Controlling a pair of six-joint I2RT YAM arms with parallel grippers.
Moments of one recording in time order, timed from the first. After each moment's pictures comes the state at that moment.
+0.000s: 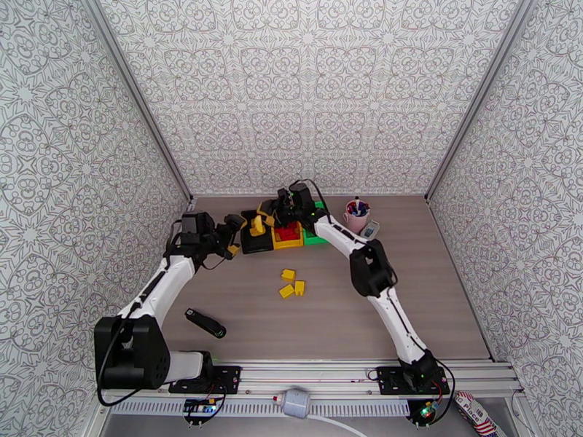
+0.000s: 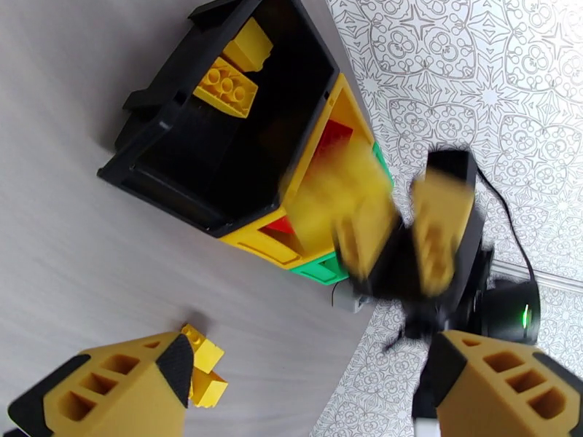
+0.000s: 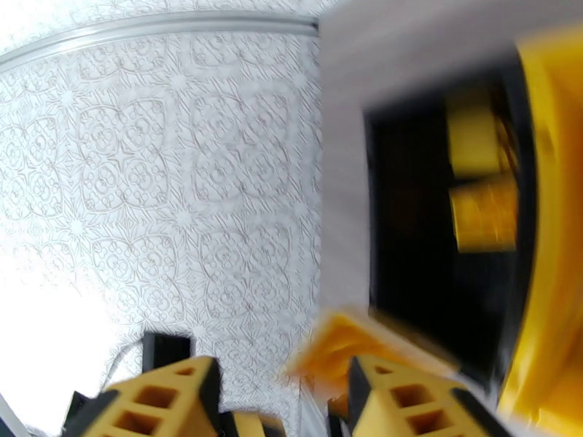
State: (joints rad) left arm 0.01 1.33 0.96 -0.30 0.49 -1.17; right arm 0.59 2.66 2.46 -0.12 -0.74 1.30
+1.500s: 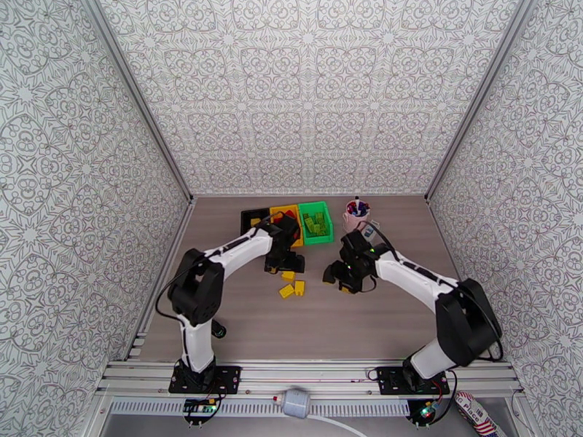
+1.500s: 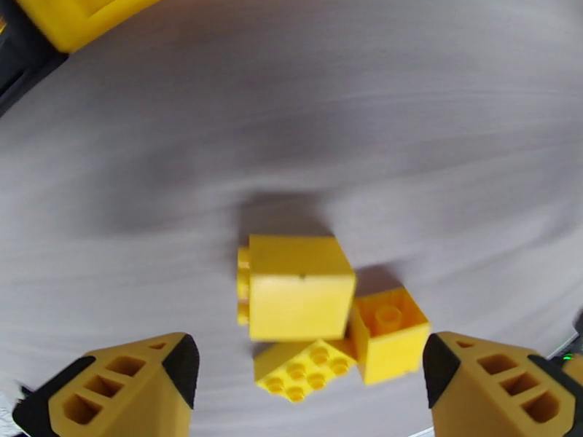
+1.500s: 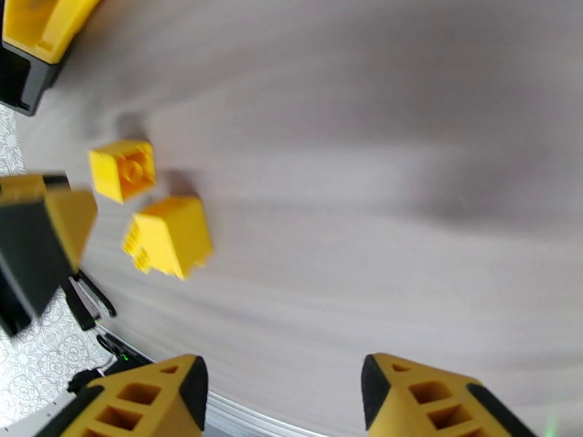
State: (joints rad) left arm -0.57 1.98 1.53 -0.98 0.08 -0.44; right arm 0.51 1.54 1.01 -0.71 -0.37 0.80
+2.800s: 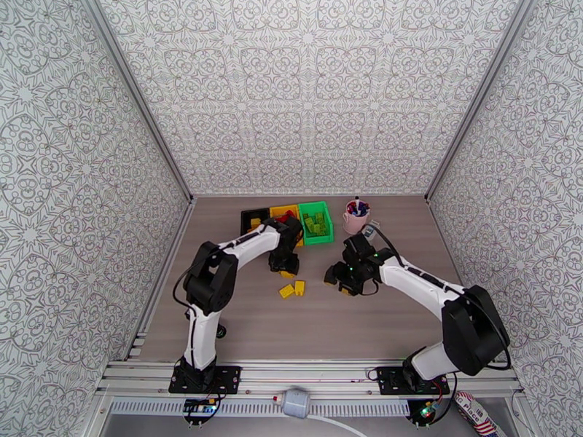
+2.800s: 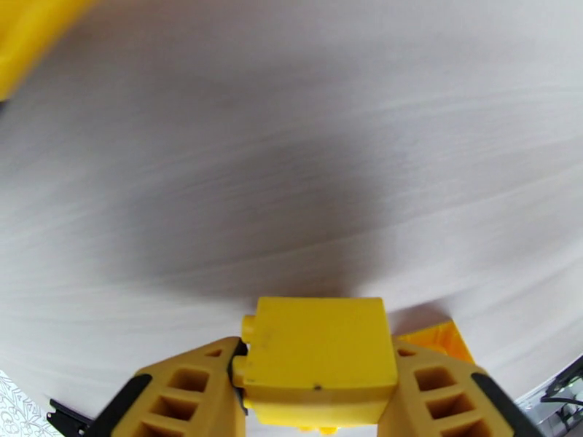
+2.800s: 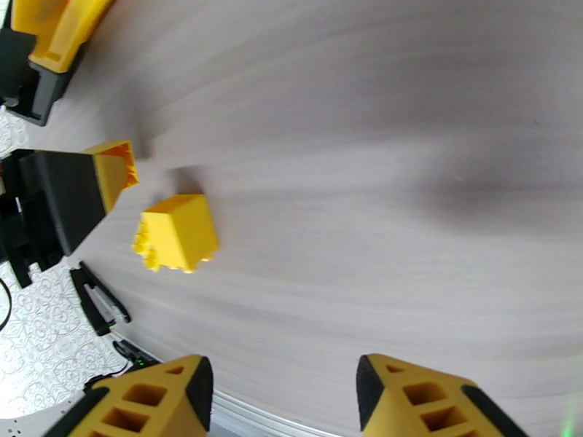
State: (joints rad) left arm -0.53 2.04 1.60 -1.04 0.09 -0.38; right arm 0.51 1.53 1.01 -0.64 -0.41 0.86
